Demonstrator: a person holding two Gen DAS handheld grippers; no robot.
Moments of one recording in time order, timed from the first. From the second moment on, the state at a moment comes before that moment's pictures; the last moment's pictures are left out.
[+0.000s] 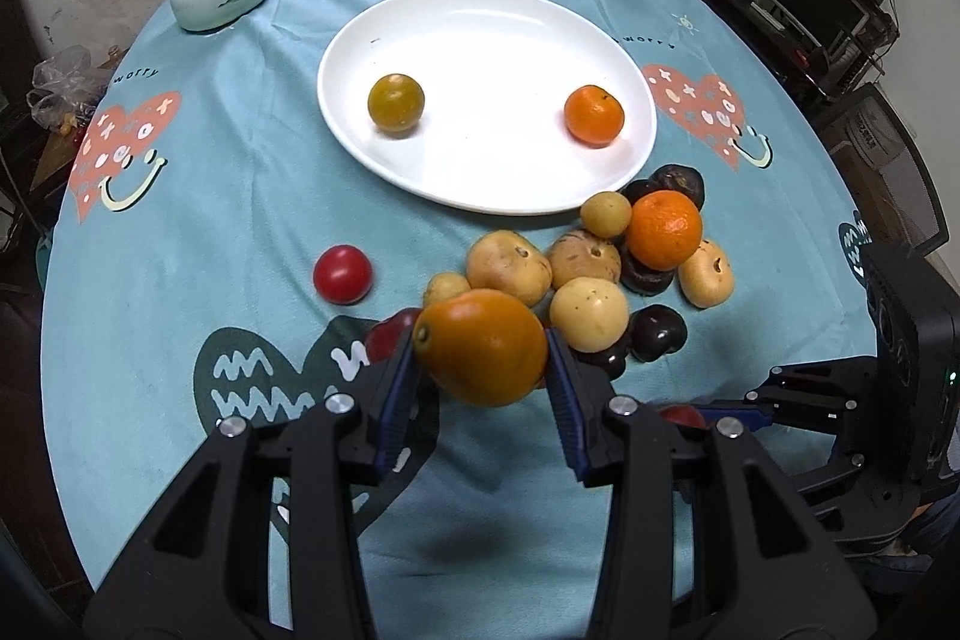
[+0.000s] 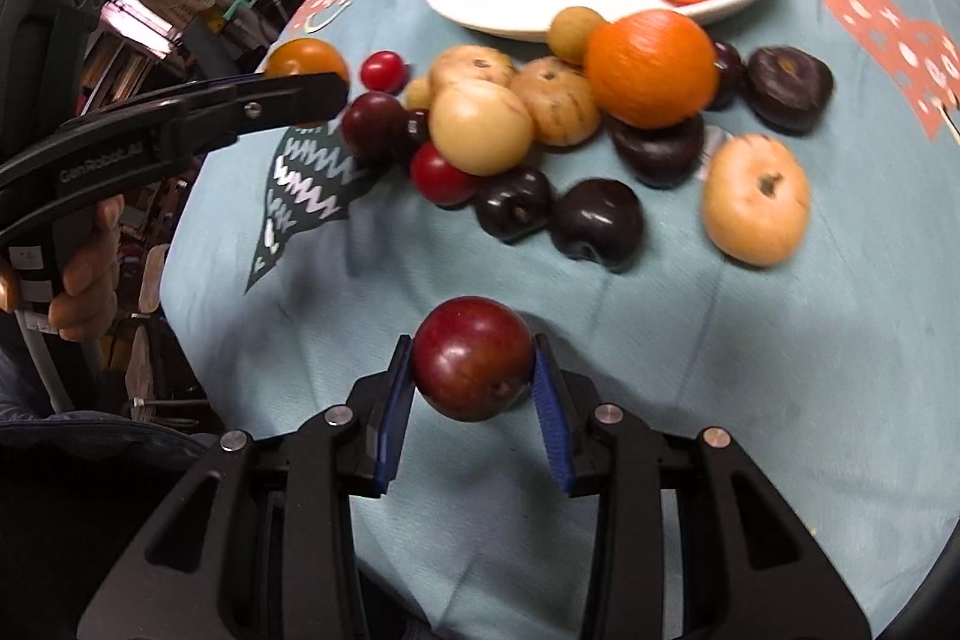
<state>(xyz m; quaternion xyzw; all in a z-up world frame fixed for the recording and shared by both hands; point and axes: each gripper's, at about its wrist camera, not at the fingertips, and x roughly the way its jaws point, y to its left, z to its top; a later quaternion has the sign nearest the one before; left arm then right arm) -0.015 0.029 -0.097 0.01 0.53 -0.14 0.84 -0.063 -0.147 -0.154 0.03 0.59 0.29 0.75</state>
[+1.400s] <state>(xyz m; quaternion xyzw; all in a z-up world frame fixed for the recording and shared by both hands) 0.075 -0.018 -0.070 0.04 0.49 -0.14 0.86 0.050 -0.175 -0.067 0.06 0.47 0.27 0.84</state>
